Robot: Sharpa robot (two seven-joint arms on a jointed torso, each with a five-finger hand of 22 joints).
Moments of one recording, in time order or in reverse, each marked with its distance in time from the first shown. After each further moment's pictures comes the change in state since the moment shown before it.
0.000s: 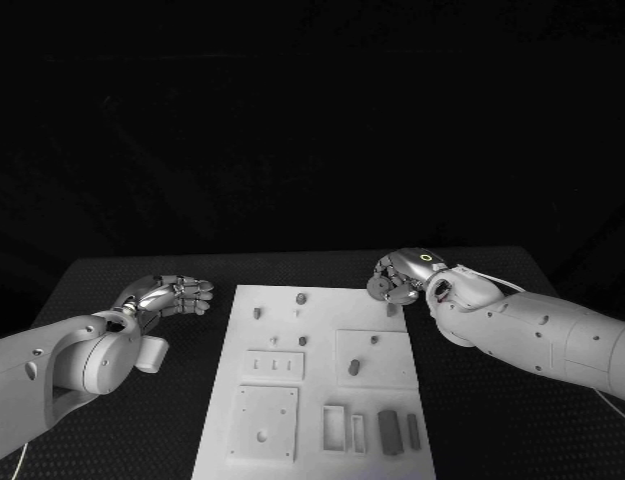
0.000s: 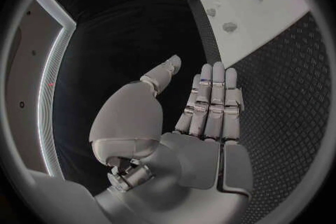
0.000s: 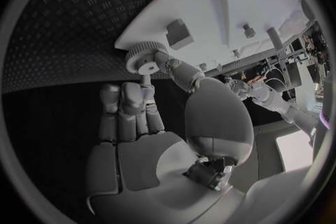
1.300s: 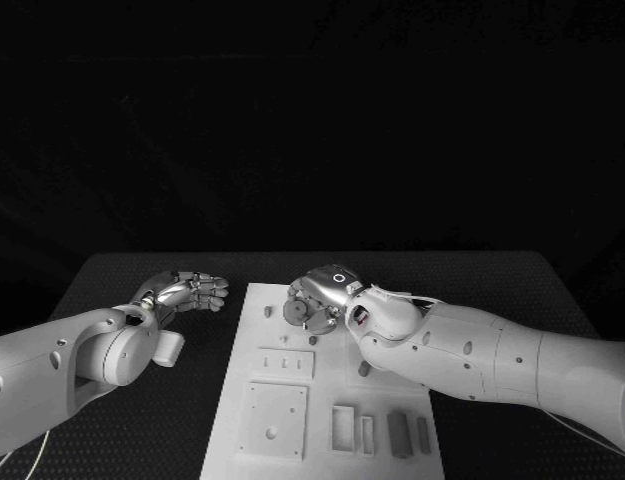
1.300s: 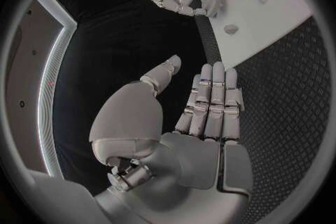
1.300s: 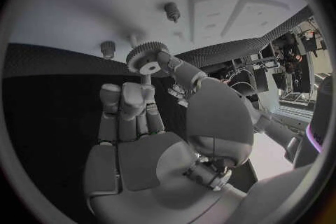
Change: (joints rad) left arm 0.000 0.012 0.000 -0.002 0.000 -0.001 0.000; left_hand 0.000 0.000 0.000 0.000 0.000 0.000 0.000 0.000 0.002 0.000 0.000 0.000 0.002 0.000 0.000 0.000 0.000 -0.007 -0.004 -0.004 0.000 0.000; right arm 0.015 0.245 -0.071 0.119 -0.155 -0.028 -0.068; right_hand -0.014 -0.015 0.002 0.021 -0.009 0.005 -0.004 0.003 0.000 0.012 -0.002 -0.007 -0.001 0.004 -0.003 -0.003 0.003 0.000 0.013 -0.006 -0.004 0.000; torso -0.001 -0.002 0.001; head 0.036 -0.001
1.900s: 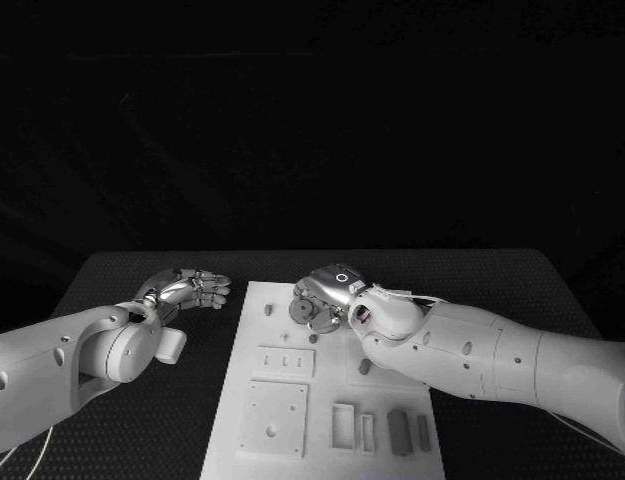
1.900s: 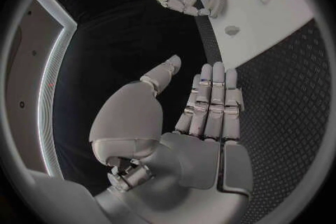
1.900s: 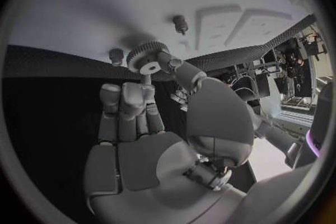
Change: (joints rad) left arm 0.000 0.002 0.000 -0.002 0.000 0.000 0.000; left_hand 0.000 0.000 0.000 0.000 0.000 0.000 0.000 0.000 0.001 0.000 0.000 0.000 0.001 -0.003 0.003 0.000 0.000 0.000 0.000 0.000 0.000 0.000; right arm -0.003 0.008 -0.004 -0.034 -0.032 0.011 -0.015; right_hand -0.003 -0.003 0.000 0.000 0.000 -0.001 0.001 0.000 0.000 0.000 0.000 0.000 0.000 0.001 0.001 0.000 0.001 0.000 0.000 0.000 0.000 0.000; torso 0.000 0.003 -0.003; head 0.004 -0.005
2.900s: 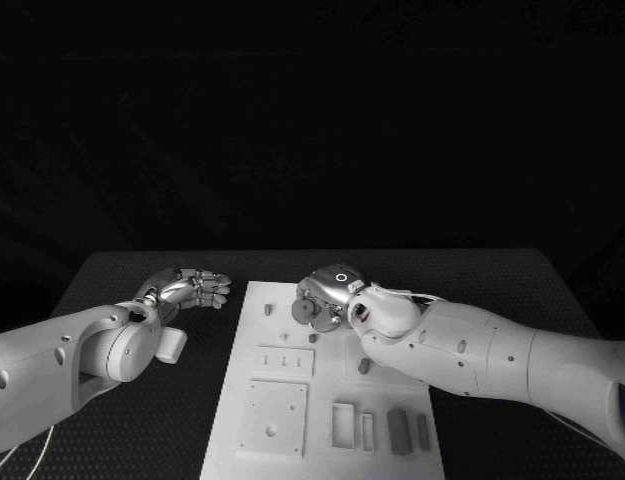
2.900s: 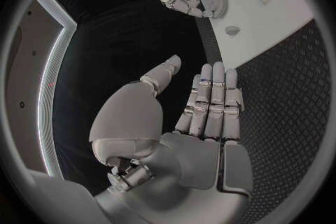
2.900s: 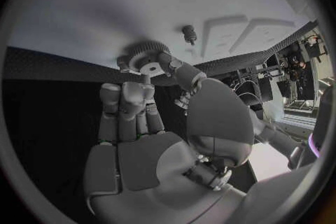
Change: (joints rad) left arm 0.000 0.003 0.000 -0.004 0.000 0.000 0.000; left_hand 0.000 0.000 0.000 0.000 0.000 0.000 0.000 0.000 0.001 0.000 0.000 0.000 0.001 0.000 0.000 0.000 0.001 0.000 0.000 0.000 0.000 0.000; right arm -0.001 0.023 -0.003 -0.046 -0.009 0.032 -0.007; right_hand -0.005 -0.013 -0.007 -0.007 -0.018 -0.049 0.052 -0.039 -0.016 -0.009 0.023 -0.013 0.004 0.002 0.013 -0.012 0.003 0.000 0.004 -0.001 -0.012 0.001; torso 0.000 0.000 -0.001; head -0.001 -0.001
